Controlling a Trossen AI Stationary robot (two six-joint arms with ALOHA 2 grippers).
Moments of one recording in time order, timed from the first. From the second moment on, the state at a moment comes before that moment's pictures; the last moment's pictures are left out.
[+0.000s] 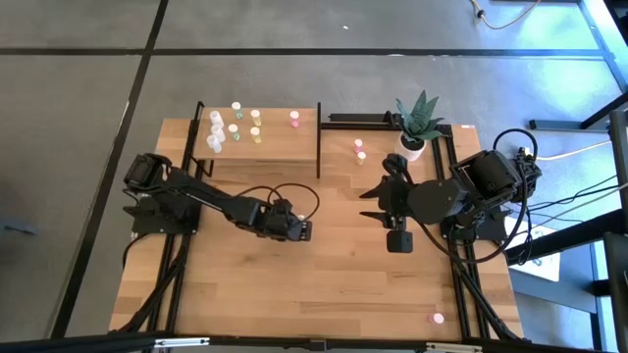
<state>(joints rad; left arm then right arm) -0.23 1.67 1.01 -0.38 -0.22 -1.66 0.45 1.68 2.32 -1.39 0.44 0.20</state>
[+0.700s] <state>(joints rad) -0.20 1.74 1.01 -0.39 -0.30 -1.64 0.45 1.68 2.32 -1.37 0.44 0.20</state>
